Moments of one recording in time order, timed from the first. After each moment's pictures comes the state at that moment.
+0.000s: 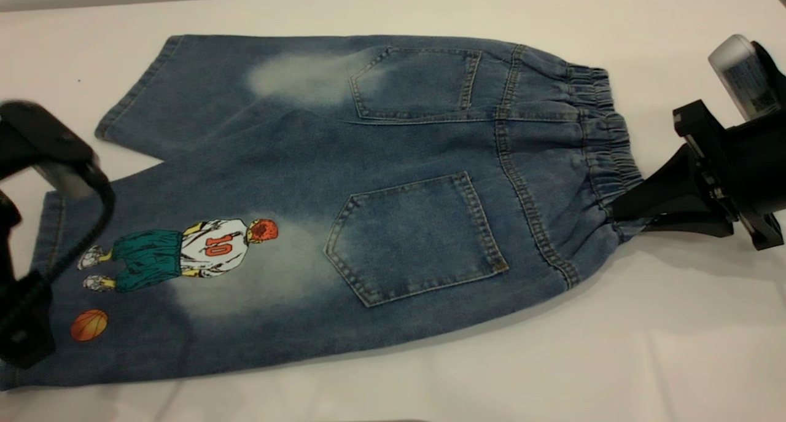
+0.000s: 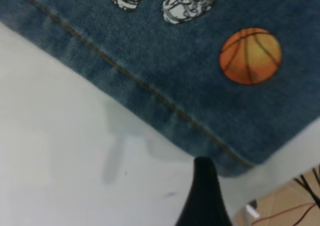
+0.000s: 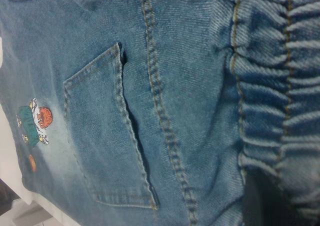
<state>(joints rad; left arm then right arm) -0.25 1.71 -0.50 0.24 0.35 0.22 -0.15 2.24 -0.70 1.72 0.85 -1.49</state>
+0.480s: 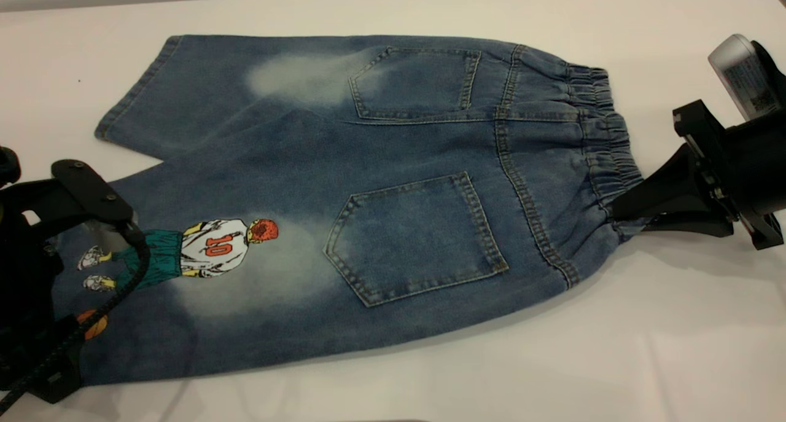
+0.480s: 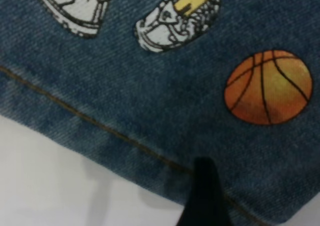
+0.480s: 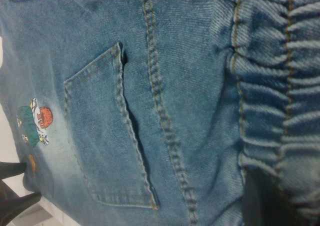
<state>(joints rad) -0.25 1.91 -0.50 0.30 0.22 0.19 -0.15 2.24 -0.70 1.72 0.85 -1.50</state>
